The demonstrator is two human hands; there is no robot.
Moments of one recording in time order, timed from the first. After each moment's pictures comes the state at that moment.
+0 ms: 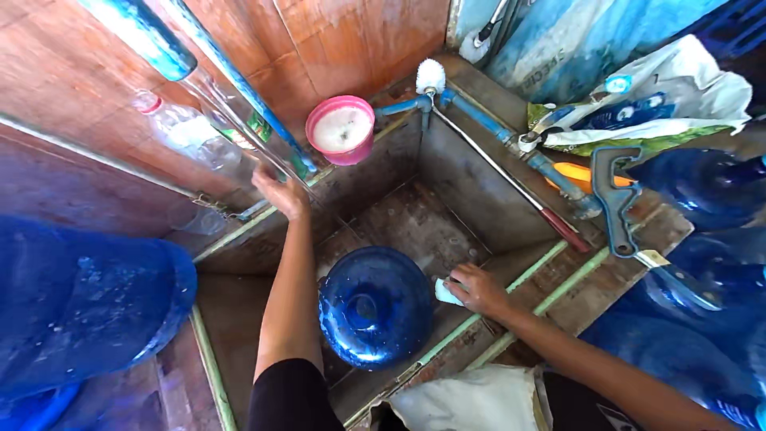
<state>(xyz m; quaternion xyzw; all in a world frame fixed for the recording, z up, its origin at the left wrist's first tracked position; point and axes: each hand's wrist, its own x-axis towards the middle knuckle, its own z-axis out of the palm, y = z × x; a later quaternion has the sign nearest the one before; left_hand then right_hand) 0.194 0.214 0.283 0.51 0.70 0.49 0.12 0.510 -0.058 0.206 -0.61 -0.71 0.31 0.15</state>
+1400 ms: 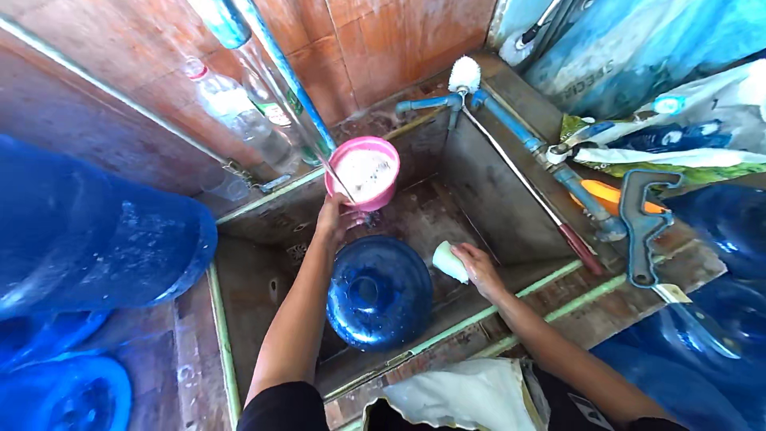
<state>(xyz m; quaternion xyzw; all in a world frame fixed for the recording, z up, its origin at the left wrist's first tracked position) 0.213 0.123 0.272 0.28 0.64 0.40 0.59 0.497 -0.013 0.215 -0.66 -0.39 0.54 0.35</state>
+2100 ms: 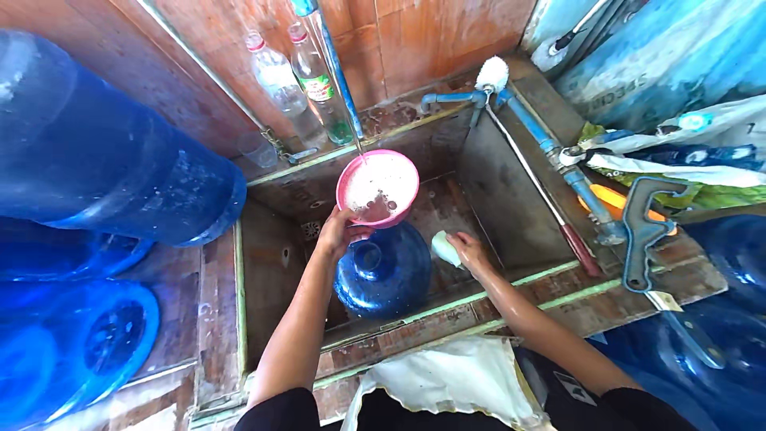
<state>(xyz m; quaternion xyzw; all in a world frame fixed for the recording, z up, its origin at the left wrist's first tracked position) 0.209 0.019 0.307 0.25 0.64 0.41 0.59 0.498 -0.004 0.197 -0.66 -0.47 0.52 0.27</state>
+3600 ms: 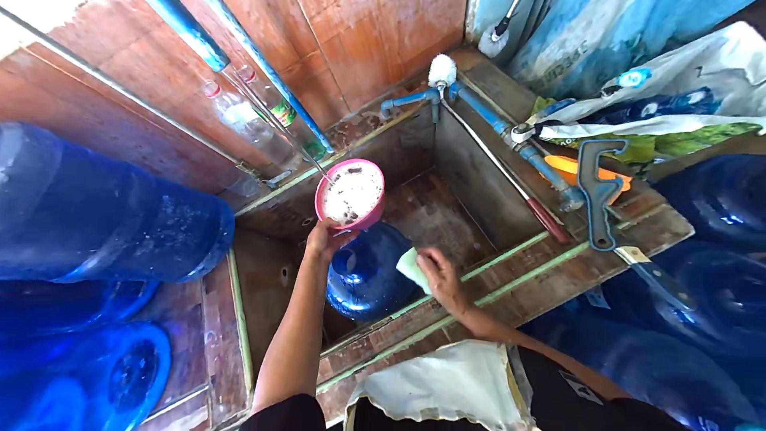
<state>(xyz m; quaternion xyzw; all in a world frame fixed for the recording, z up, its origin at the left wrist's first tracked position) 0.235 0.029 0.306 0.20 0.67 0.43 0.57 0.467 -0.095 0.242 -0.50 -0.52 0.46 0.52</state>
